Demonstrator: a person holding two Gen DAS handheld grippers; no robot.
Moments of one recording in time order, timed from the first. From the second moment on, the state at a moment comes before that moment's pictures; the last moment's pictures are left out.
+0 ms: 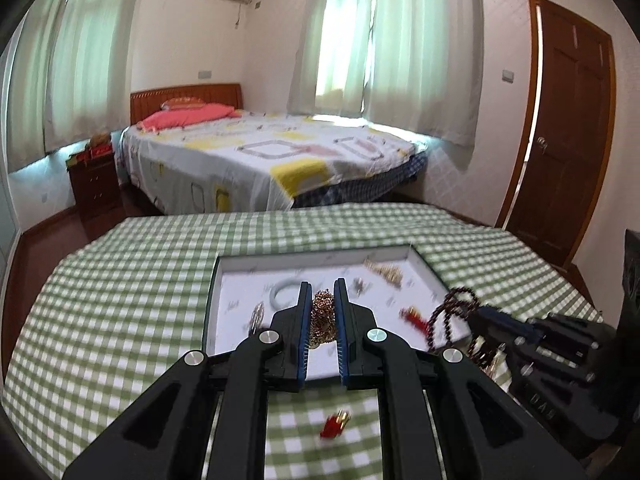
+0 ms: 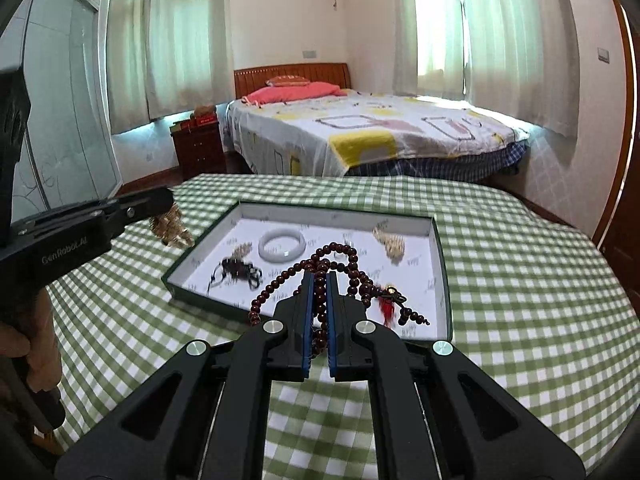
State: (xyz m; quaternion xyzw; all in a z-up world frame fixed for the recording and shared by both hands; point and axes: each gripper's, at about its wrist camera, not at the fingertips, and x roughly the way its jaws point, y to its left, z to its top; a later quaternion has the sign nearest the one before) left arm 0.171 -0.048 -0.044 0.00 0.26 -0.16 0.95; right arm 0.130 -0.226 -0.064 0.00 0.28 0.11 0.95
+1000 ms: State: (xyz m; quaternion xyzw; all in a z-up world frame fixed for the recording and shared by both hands) left arm 0.266 -0.089 -0.129 0.00 0.34 -0.15 0.93; right arm 0.243 -0.221 -0.128 0.01 0.35 0.11 0.93
